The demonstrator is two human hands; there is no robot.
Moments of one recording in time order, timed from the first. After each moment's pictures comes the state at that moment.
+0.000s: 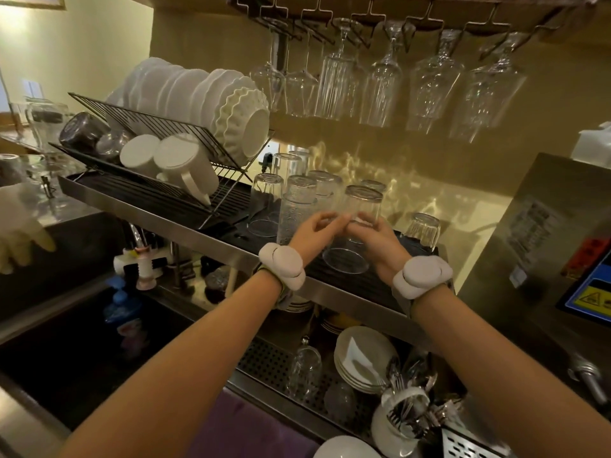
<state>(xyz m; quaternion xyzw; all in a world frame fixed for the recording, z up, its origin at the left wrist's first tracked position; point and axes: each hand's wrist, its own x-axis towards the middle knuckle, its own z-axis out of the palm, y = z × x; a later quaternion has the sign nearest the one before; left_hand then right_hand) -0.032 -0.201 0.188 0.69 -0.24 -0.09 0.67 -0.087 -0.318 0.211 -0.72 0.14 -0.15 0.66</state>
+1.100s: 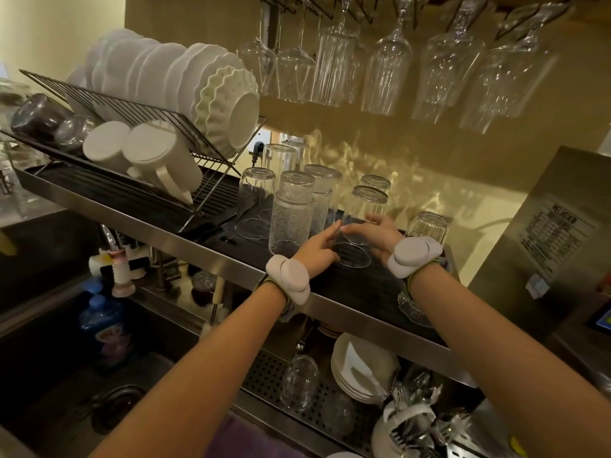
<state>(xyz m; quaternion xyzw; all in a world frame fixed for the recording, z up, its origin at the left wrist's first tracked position) 0.009 -0.229 0.156 0.71 -0.27 -0.20 0.62 -0.011 -0.364 0.195 -0.77 0.24 -0.14 0.58</state>
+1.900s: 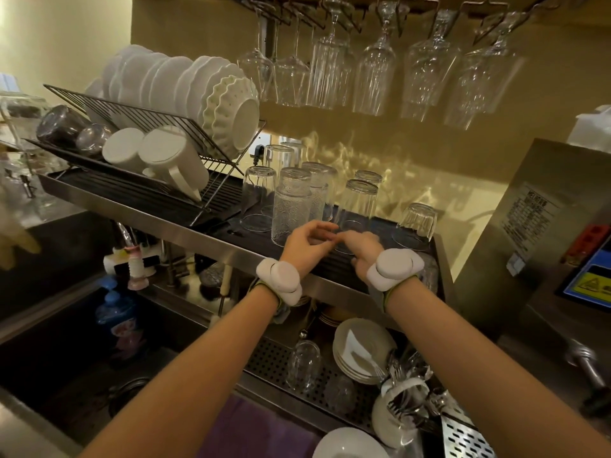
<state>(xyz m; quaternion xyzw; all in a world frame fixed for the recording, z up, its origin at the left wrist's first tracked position) -0.029 -0.202 0.154 0.68 -0.28 -0.05 0.67 -0.053 -0.316 0.185 -0.78 0.33 -0.09 0.52</state>
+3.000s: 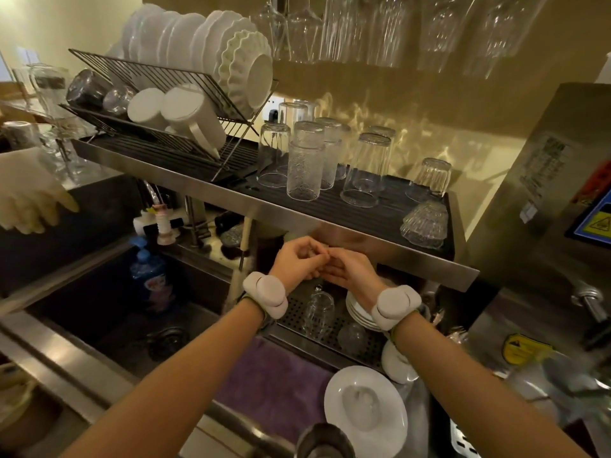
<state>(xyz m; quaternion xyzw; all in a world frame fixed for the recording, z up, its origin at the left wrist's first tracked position) -0.091 -0.150 0.075 0.71 -0.24 -0.09 0.66 -0.140 -0.274 0.088 -0.67 0.14 -0.01 0.73</state>
